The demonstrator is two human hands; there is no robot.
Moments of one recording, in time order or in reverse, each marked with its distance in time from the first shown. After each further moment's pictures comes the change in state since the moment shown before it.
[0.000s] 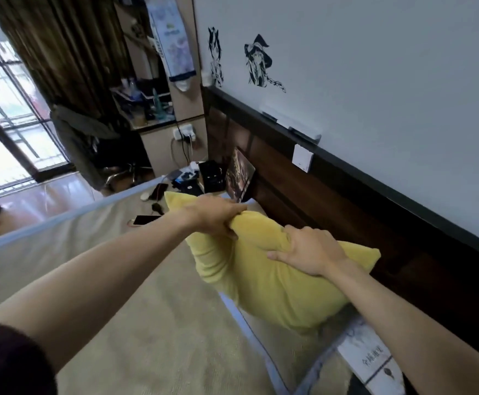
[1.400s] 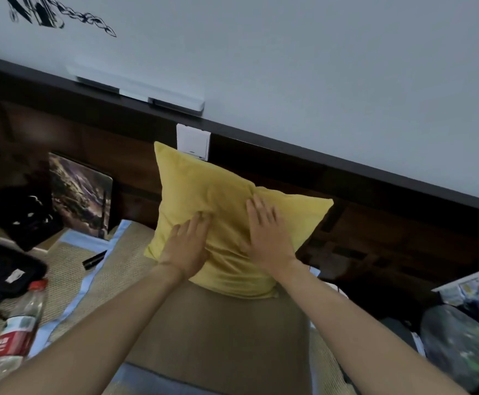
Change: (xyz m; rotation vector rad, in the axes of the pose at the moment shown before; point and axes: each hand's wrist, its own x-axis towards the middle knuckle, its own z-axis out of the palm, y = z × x) left_hand 0.283 -0.041 0.210 -0.253 0.137 0.296; right_hand 0.141 0.090 0.161 -0.238 0.092 0.739
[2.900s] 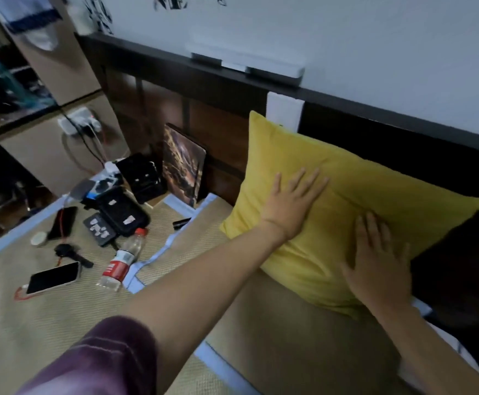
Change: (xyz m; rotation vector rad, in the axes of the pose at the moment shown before) left_hand 0.064 0.050 0.008 0.251 0.107 -0.008; right_hand -0.034 0.048 0.058 0.060 -0.055 0.120
